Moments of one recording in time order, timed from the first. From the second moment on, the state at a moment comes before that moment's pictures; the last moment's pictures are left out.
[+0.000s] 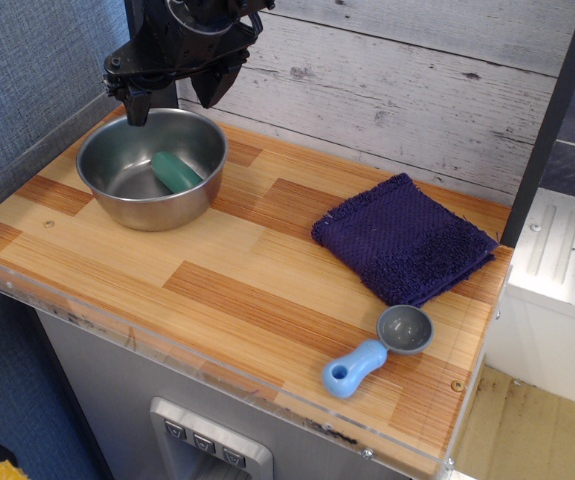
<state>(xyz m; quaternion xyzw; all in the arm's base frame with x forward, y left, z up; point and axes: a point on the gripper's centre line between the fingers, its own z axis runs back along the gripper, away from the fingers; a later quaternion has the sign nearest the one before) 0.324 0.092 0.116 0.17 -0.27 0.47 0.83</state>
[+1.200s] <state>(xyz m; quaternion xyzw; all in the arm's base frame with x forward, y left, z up) 0.333 0.138 0.060 0.14 -0.15 0.51 0.83</state>
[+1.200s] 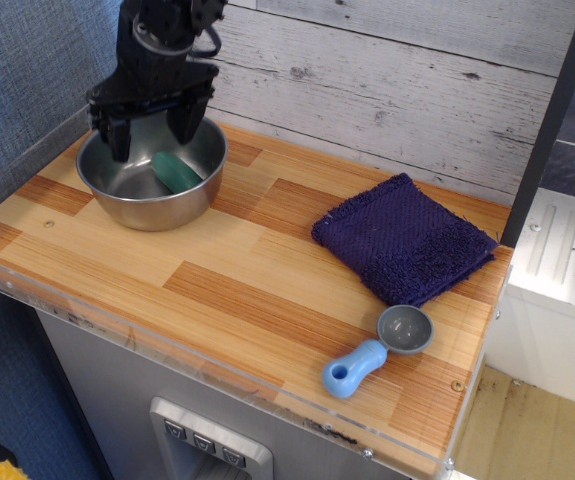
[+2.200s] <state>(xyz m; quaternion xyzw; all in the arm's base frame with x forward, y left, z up) 0.324 0.143 0.016 0.12 -0.14 0.56 0.81</state>
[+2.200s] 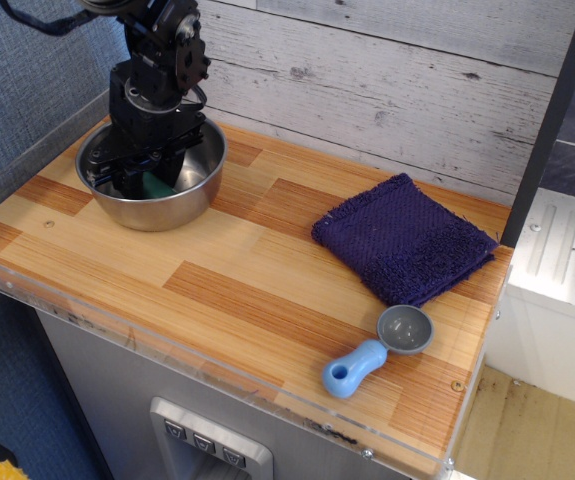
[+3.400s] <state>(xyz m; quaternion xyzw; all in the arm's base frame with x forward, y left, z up) 0.341 0.118 0.078 0.08 -0.17 0.60 0.78</state>
